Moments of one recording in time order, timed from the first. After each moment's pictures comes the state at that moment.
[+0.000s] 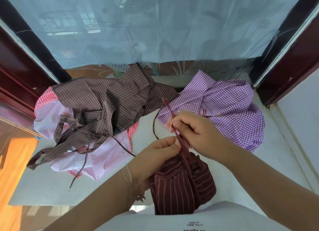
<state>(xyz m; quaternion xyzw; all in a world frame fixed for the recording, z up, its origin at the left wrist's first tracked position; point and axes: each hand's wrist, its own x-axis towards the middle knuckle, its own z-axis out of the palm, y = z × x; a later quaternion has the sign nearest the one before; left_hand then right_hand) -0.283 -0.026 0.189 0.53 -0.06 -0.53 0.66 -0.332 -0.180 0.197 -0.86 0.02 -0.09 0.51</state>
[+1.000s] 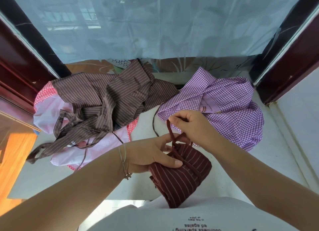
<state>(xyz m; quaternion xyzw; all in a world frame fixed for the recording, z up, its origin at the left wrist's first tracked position) -0.249 -0.020 0.178 0.52 -0.14 -0.70 0.47 -0.313 -0.179 0.172 -0.80 0.19 -0.02 0.56</state>
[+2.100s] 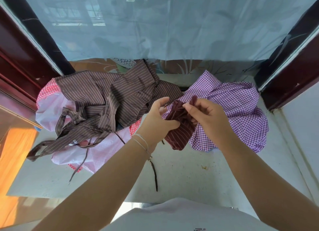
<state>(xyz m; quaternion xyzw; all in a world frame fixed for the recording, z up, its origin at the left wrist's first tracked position) -0.221 -0.053 0.186 0.72 -0.11 -0.36 0.58 -0.301 -0.198 0.175 -0.78 0.15 -0.16 0.58</state>
